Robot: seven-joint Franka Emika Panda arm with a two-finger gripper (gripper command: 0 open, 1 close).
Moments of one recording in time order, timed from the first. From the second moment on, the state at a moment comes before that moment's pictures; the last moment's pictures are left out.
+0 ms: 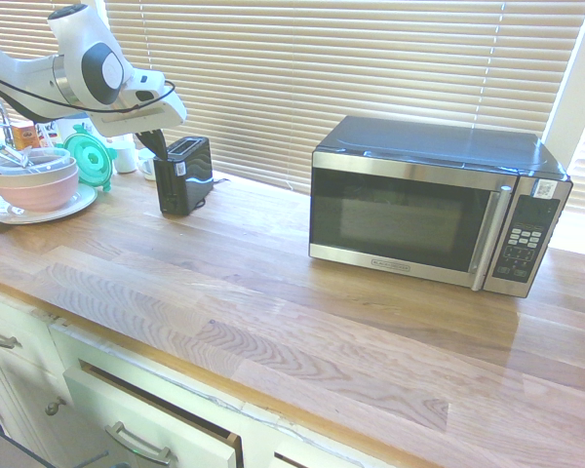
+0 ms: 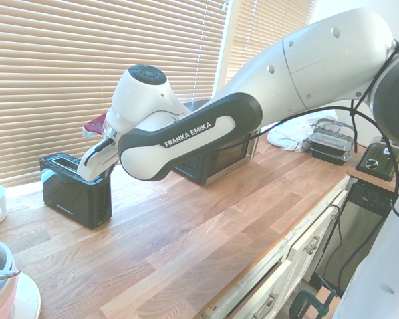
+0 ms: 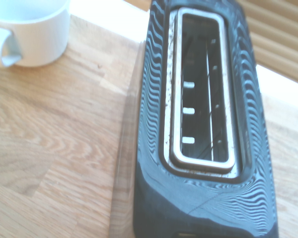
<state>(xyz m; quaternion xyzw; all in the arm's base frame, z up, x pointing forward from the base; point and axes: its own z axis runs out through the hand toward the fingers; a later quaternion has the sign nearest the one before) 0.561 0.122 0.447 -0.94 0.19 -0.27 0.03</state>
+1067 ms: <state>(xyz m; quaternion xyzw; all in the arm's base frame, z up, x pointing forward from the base) 0.590 0.113 0.396 -0.96 0.19 -0.21 0.02</state>
